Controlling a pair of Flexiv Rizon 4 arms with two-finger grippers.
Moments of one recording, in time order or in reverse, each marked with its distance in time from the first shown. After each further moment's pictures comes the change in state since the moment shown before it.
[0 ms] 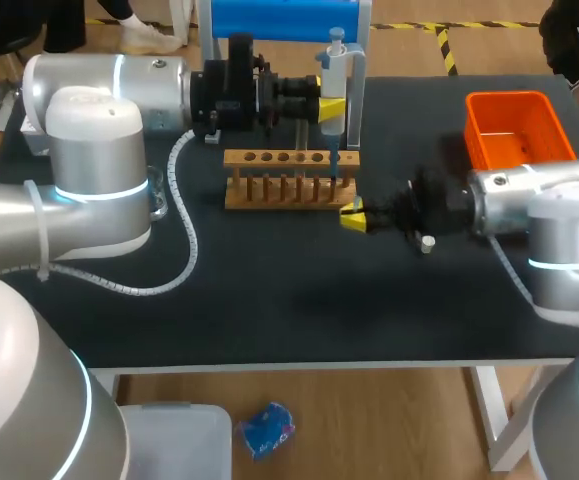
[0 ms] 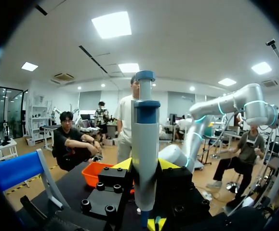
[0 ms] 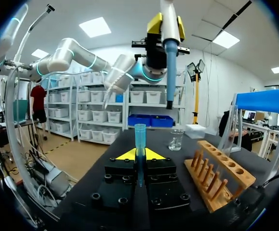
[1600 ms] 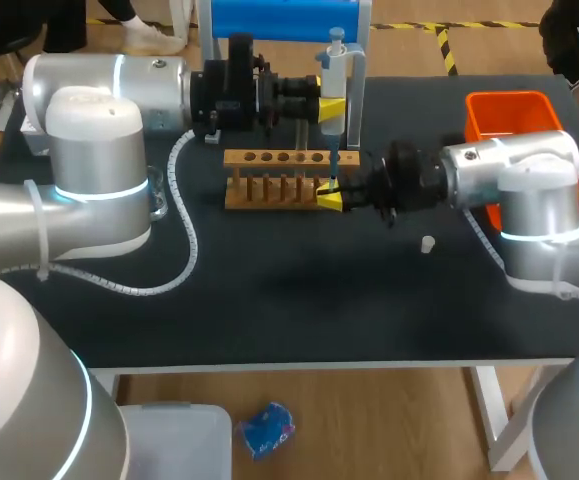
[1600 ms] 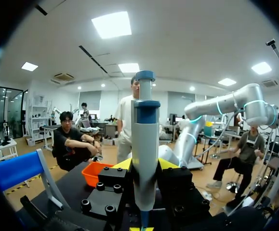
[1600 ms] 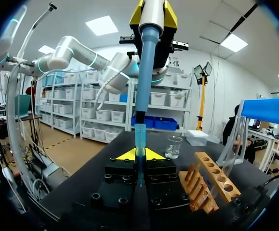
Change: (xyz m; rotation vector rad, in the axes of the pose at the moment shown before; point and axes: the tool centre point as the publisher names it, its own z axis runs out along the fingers) left arm 0.000 0.000 0.000 0.000 0.000 0.000; right arm -0.030 0.012 0.030 -0.003 0.057 -0.057
